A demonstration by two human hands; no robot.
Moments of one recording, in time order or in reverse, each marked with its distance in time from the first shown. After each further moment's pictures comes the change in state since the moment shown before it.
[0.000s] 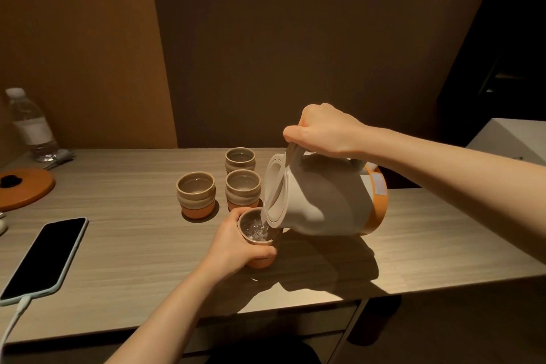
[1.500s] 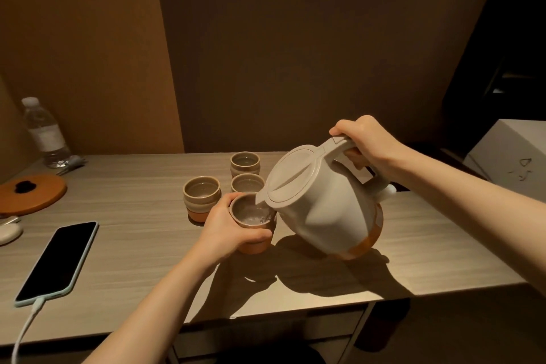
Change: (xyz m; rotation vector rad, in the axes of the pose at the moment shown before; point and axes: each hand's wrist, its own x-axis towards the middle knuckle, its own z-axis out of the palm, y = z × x) left_hand 0.008 0.022 -0.029 -0.020 0.091 0.003; right_hand -0.026 0.054 0.002 0.677 0.151 0.187
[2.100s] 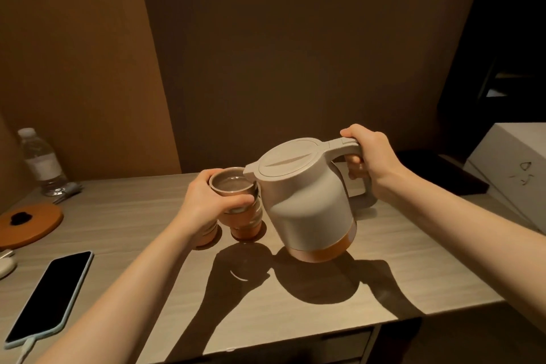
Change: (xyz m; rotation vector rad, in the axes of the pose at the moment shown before) left_hand 0.058 0.047 -0.030 0.039 0.136 0.006; right_hand 0.004 0.010 -0.005 0.464 0.228 0.128
